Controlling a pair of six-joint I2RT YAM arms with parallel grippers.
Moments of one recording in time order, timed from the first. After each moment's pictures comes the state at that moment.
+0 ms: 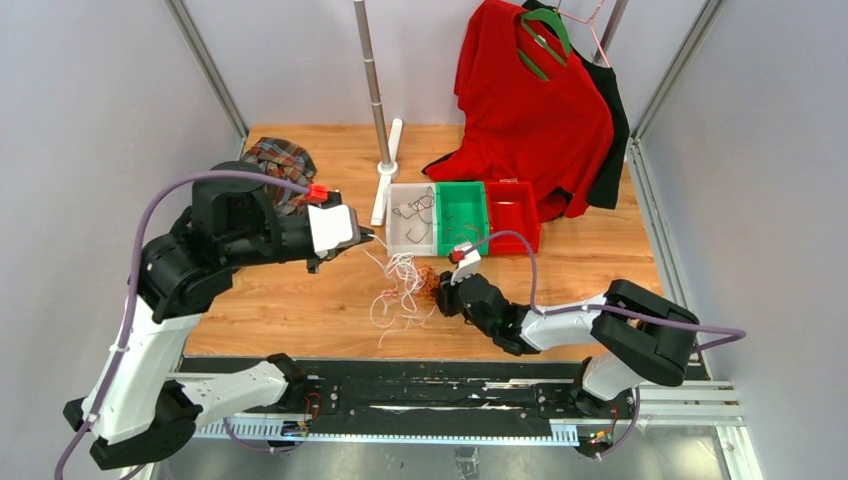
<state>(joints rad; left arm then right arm) -0.68 1.01 1.67 -1.05 0.50 0.60 1.05 1.51 0.46 0.67 0.33 0.41</state>
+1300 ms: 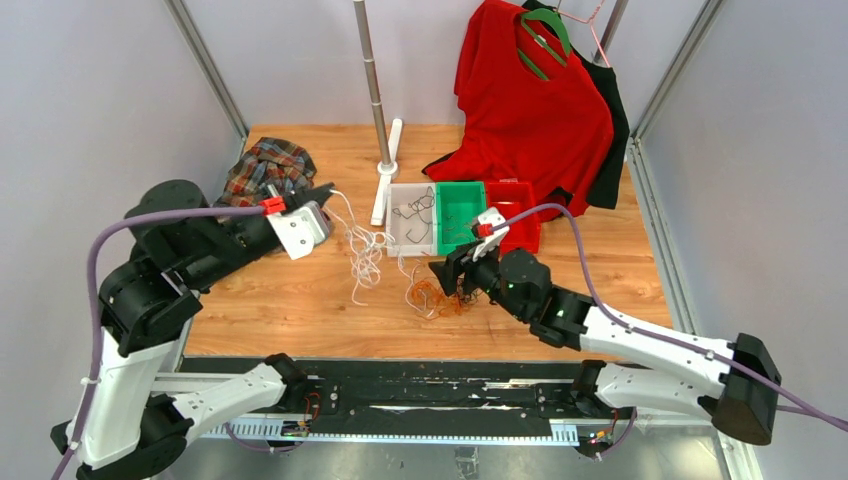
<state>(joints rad) -0.69 0.91 1.69 -0.84 0.17 0.79 1.05 1.02 0.65 0.16 0.34 0.24</state>
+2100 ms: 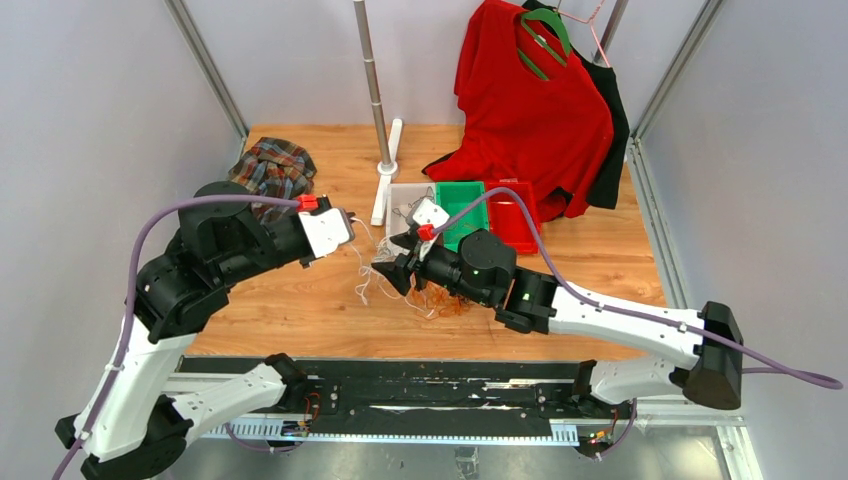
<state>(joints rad) -0.69 0.89 1.52 -0.90 0.25 0.65 1.20 1.23 1.02 0.18 0.09 0.01</state>
